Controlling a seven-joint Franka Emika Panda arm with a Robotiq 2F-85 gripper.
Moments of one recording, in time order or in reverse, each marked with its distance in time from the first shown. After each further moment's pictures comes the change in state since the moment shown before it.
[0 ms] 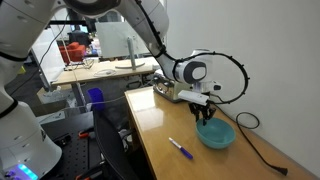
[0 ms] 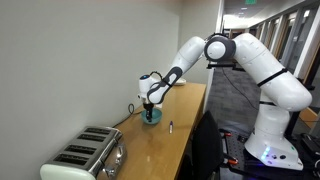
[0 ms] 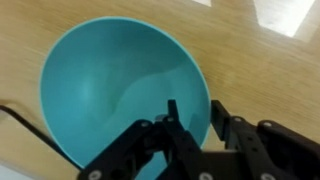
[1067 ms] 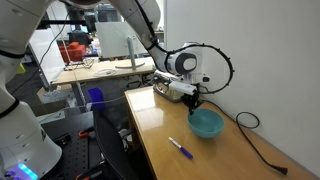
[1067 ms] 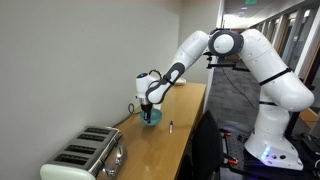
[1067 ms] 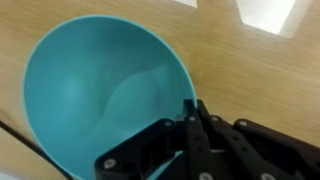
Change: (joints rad) arm 0.072 -0.086 0.025 -0.084 0.018 -0.033 0.110
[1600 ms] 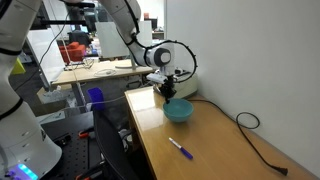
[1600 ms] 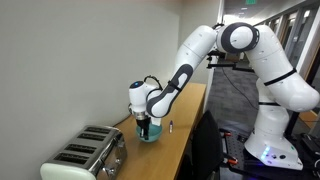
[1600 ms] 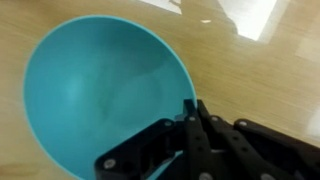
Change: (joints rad) arm 0.213 -0.069 0.035 -0.124 0.000 0.000 0.234
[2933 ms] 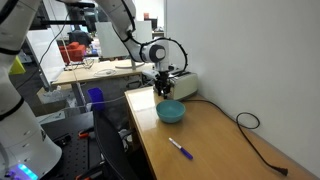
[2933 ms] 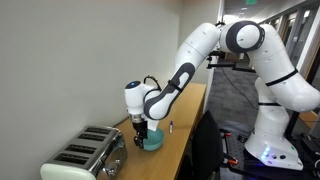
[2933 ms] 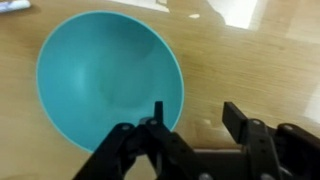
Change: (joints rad) arm 0.072 -0.016 0.000 0.019 0.059 -0.032 0.145
